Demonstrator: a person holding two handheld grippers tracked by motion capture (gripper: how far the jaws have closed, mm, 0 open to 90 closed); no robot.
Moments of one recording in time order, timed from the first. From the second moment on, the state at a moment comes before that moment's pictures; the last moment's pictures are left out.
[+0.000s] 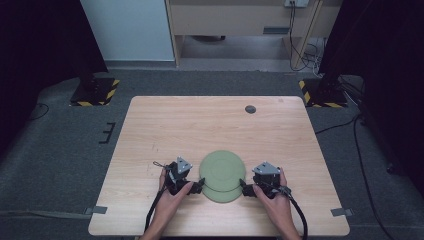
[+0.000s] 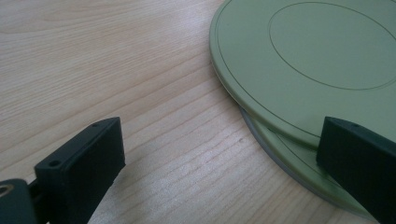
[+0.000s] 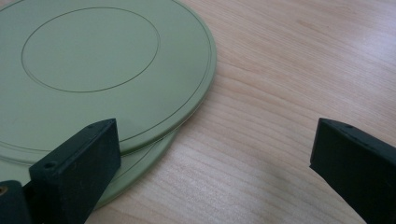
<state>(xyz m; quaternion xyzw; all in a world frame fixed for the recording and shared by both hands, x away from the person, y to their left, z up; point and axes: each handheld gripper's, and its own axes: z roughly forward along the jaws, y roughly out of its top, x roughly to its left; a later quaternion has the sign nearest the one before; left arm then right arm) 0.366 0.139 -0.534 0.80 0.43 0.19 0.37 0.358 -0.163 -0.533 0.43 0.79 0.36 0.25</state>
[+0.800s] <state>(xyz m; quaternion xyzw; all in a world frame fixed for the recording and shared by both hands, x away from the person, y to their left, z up) 0.366 0.135 -0.534 0.80 0.43 0.19 0.37 0.358 -0.160 -0.533 0.43 0.79 0.36 0.24</state>
